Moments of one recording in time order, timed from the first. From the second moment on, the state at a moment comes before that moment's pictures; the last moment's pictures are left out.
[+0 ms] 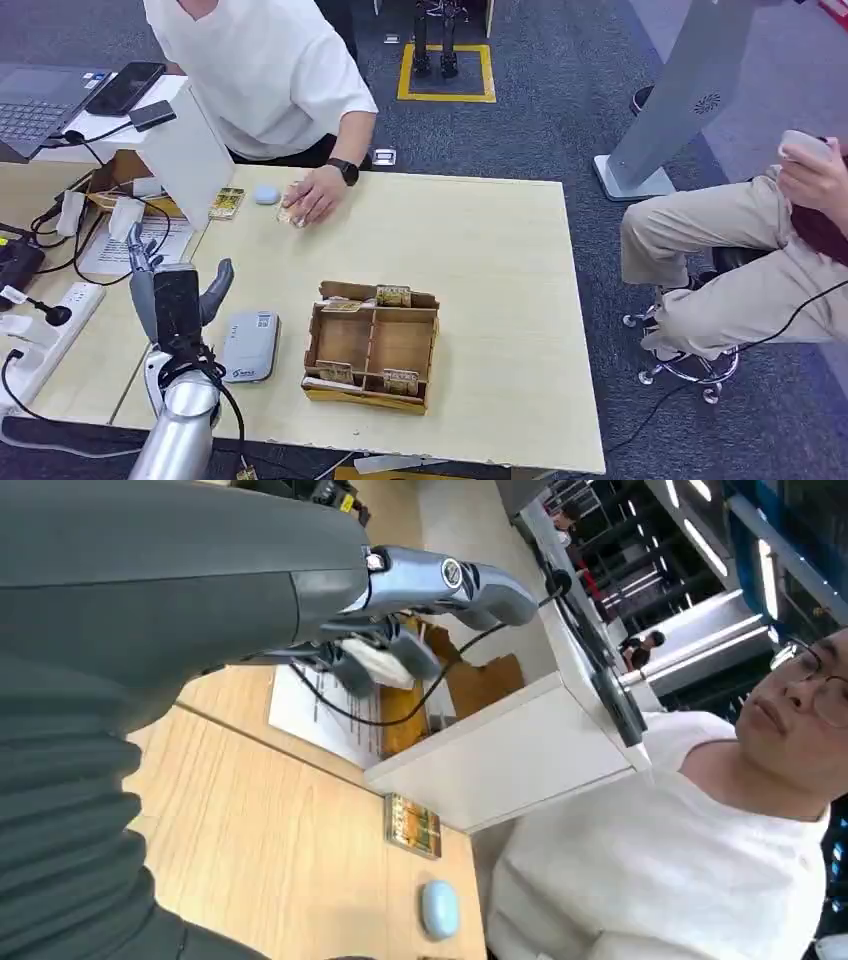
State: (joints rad) left arm -0.22 -0.04 -0.10 -1.36 -0.39 0.64 -0.21; right arm -0.10 -0.04 1.56 -0.04 -1.04 -0.59 0.14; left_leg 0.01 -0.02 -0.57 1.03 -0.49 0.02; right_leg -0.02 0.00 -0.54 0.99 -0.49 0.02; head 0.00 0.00
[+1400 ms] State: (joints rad) left arm 0.12 -0.04 -0.23 -1.73 -1.31 0.69 -0.42; right arm -0.09 -0.04 1.56 -0.02 -1.10 -0.56 0.10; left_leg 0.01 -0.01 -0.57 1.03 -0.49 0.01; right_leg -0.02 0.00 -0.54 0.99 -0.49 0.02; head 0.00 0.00
